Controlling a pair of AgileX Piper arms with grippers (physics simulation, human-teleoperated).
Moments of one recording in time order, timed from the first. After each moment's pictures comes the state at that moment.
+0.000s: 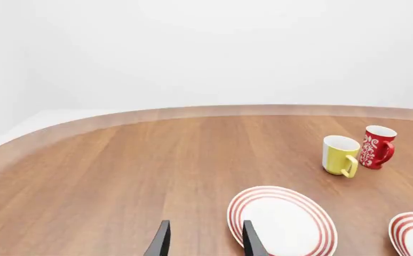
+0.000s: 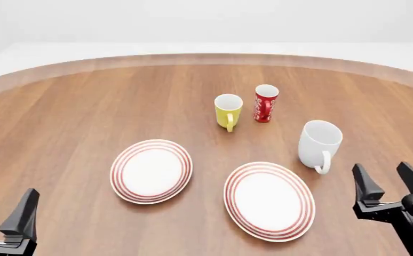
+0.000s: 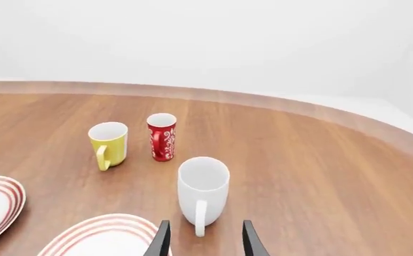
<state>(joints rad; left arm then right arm) 0.00 0.01 0.00 0.00 0.00 0.00 0.68 -0.02 -0.57 -0.06</state>
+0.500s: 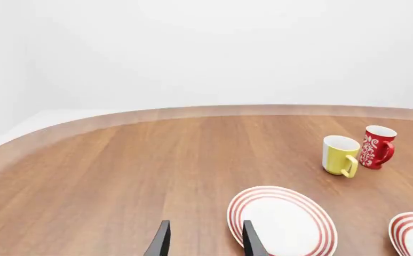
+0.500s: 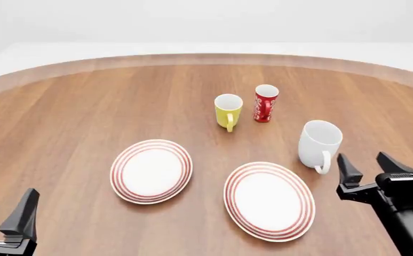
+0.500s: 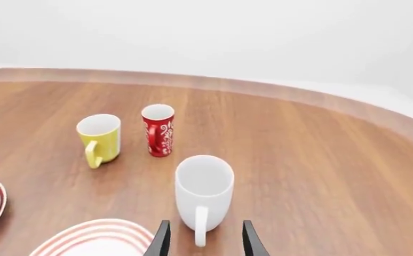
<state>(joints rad) 0.00 0.01 0.00 0.00 0.00 0.00 1.14 -0.06 -0.93 -0.06</state>
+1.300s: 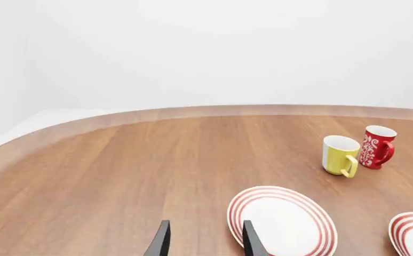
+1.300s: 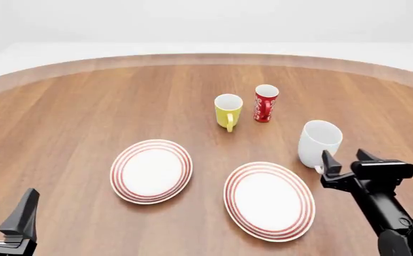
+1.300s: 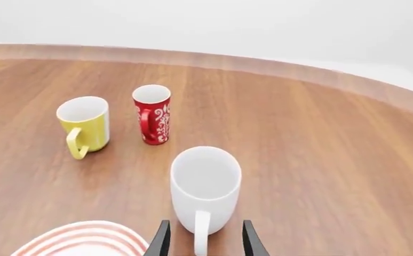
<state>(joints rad) 0.00 0.01 0.00 0.00 0.00 0.00 1.55 -0.18 -1.15 -0.06</state>
